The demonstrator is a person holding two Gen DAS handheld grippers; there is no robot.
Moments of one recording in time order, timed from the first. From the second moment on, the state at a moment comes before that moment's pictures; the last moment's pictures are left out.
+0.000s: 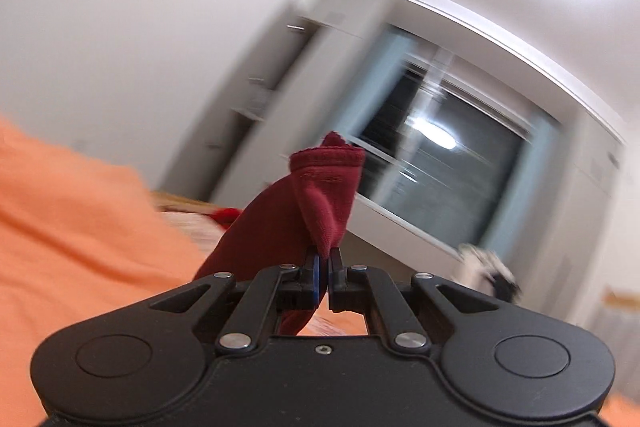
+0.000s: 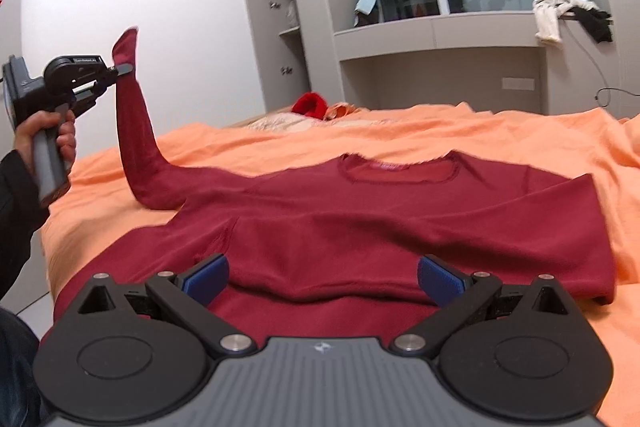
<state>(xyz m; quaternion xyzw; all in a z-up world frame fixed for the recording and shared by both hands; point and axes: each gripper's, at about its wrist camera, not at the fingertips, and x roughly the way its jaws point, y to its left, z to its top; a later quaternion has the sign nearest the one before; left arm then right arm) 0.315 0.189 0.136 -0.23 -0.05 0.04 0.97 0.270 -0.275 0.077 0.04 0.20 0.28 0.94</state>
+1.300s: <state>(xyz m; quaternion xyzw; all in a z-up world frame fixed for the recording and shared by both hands) 0.309 -0.012 -0.007 0.10 0.23 -0.32 0.91 0.288 -0.309 0.077 0.03 0.19 0.17 0.97</state>
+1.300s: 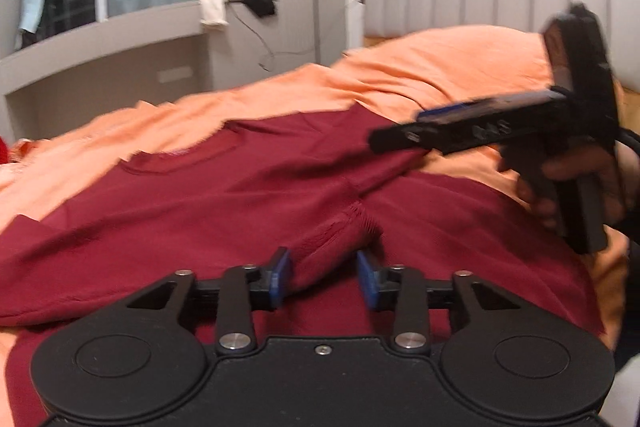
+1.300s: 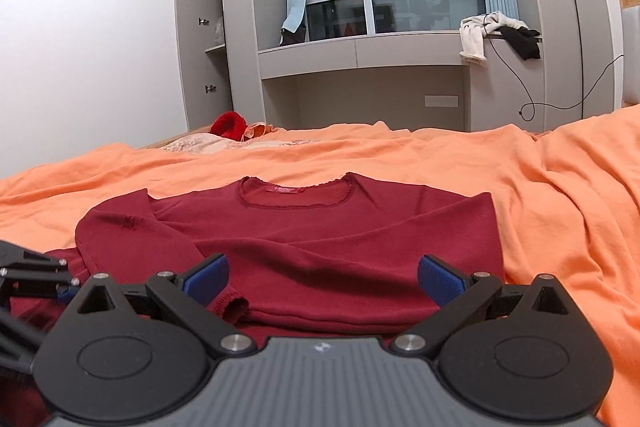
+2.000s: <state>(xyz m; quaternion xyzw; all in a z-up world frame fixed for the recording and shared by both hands) 0.383 0.211 0.000 -0.30 0.25 0.09 0.92 0.298 -0.273 0.064 0.03 0.24 0.26 0.94</state>
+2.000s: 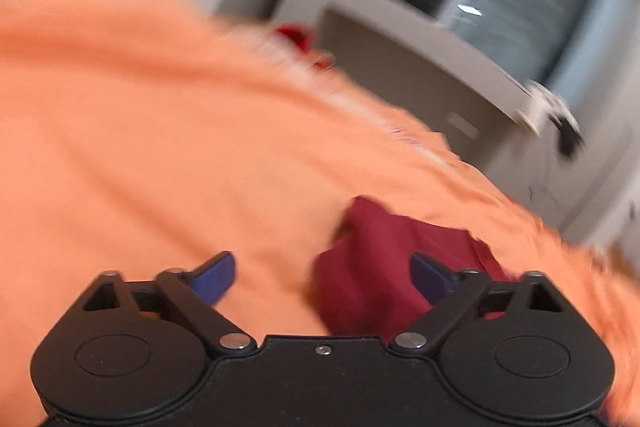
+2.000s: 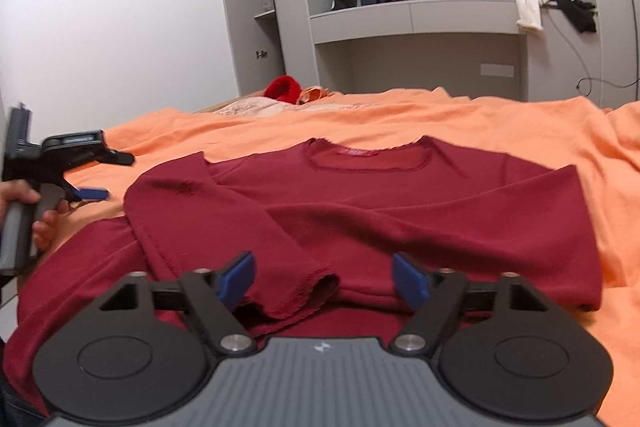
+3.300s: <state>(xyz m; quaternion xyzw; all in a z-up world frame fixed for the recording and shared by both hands) 0.382 0.221 -0.022 -0.44 0.21 0.09 0.87 0.287 -0.273 0.056 0.02 0.25 0.27 0.93</state>
